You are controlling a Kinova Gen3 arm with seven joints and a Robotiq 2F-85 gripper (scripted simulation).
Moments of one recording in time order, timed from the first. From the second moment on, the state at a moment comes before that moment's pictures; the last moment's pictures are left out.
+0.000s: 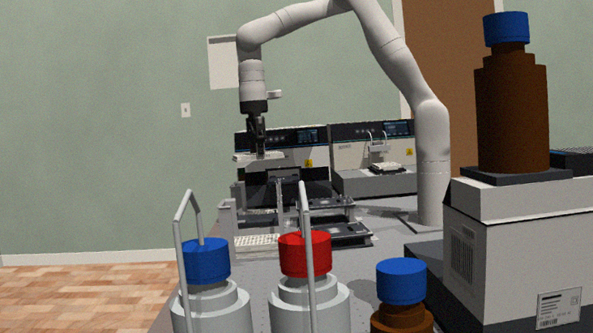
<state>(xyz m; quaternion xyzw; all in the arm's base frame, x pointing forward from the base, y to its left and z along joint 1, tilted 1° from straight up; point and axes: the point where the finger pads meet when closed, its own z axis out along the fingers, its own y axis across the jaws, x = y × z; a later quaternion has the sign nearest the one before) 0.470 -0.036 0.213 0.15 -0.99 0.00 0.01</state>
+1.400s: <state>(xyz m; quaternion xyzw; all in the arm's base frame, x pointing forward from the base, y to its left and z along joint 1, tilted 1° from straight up) 0.448 -0.139 0.213 0.37 -0.93 0.00 0.01</state>
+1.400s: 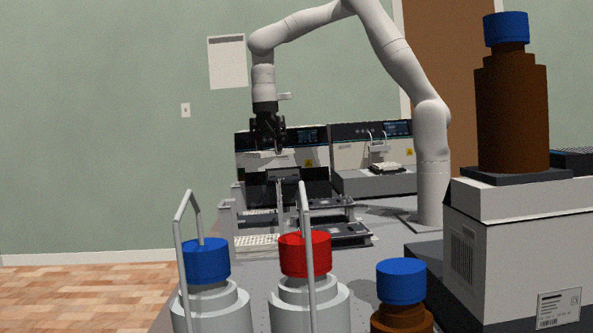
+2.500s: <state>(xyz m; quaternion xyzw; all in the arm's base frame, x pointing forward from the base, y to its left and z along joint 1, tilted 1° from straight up) 0.435 -0.198 0.213 0.52 -0.86 0.00 0.01</state>
